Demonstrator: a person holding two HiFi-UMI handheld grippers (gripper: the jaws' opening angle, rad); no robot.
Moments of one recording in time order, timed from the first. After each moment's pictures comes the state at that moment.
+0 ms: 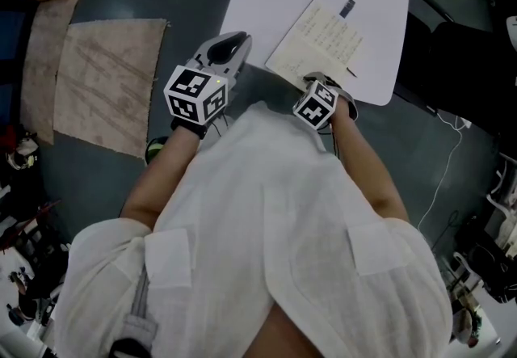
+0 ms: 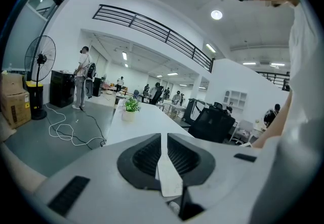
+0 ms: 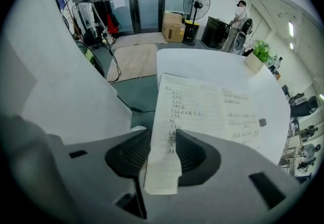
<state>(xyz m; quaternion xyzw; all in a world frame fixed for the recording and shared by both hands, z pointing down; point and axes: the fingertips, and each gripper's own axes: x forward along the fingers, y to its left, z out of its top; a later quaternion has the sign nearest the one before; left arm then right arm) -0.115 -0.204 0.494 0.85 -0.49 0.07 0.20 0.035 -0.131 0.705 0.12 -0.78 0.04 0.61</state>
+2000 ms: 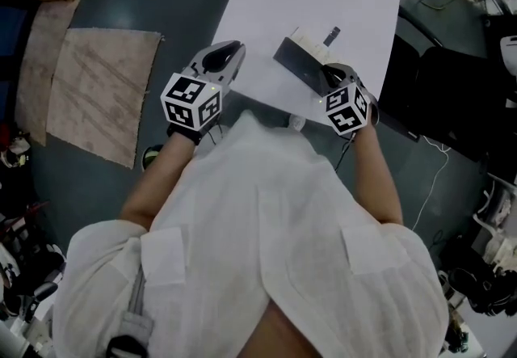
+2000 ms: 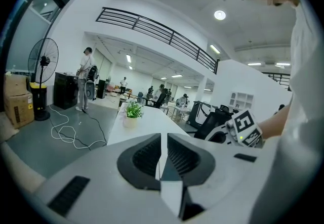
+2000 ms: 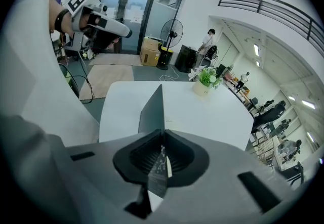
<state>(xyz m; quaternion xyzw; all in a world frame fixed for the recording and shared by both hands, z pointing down) -0.093 -0.262 0.476 0.83 -0.51 0.06 0.20 0.100 -0.283 0.577 0.26 -0.83 -0.03 0.50</state>
